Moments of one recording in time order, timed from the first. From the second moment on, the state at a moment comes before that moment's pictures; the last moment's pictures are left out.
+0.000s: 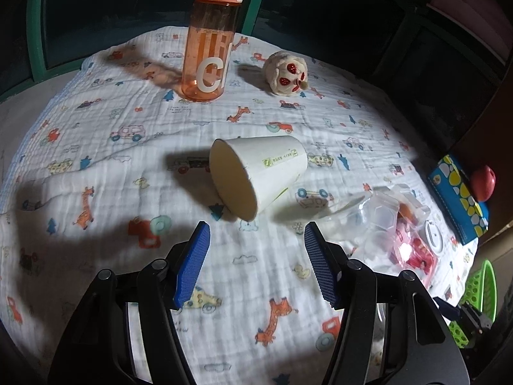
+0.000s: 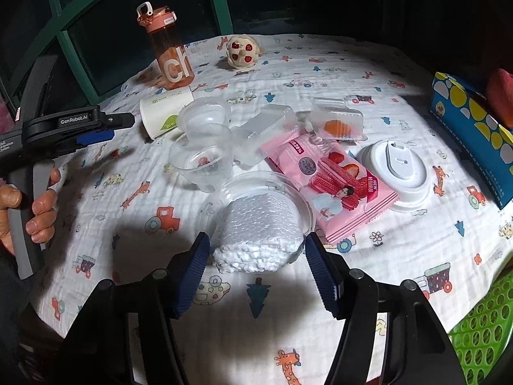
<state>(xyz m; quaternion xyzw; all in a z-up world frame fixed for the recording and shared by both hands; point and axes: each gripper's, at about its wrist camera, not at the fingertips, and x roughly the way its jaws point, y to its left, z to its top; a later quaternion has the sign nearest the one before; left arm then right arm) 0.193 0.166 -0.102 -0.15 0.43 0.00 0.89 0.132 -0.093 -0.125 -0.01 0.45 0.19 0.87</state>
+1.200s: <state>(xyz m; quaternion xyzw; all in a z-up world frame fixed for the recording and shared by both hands) 0.211 0.150 -0.072 -0.19 0.38 -0.07 0.90 0.071 -0.184 -0.057 0.07 0.38 0.13 0.91</state>
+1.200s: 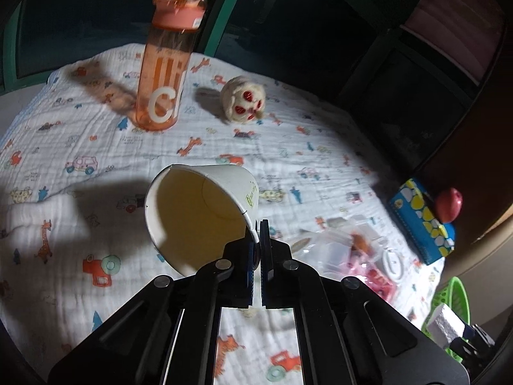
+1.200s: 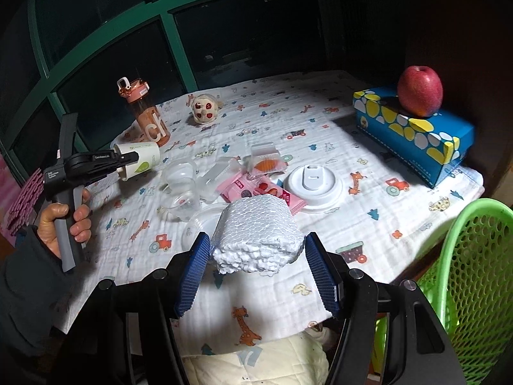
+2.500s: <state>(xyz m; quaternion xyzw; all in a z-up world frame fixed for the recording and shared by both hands) 0.123 -0.172 0.026 -0.04 0.36 -0.36 0.86 -0.049 -0.448 -0.072 0.18 0.32 -0.16 0.91</state>
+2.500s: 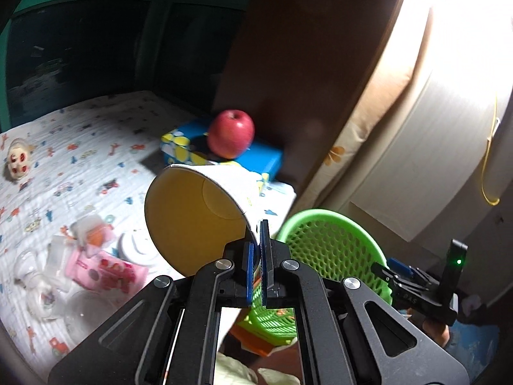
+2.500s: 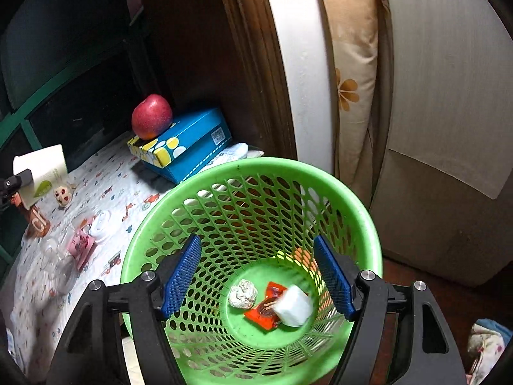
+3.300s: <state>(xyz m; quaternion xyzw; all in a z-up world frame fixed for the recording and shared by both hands) 0.076 -0.320 -0.049 0.04 0.47 -0.46 0.75 -0.107 -0.480 -0.063 0.23 0.28 -0.19 0.91</state>
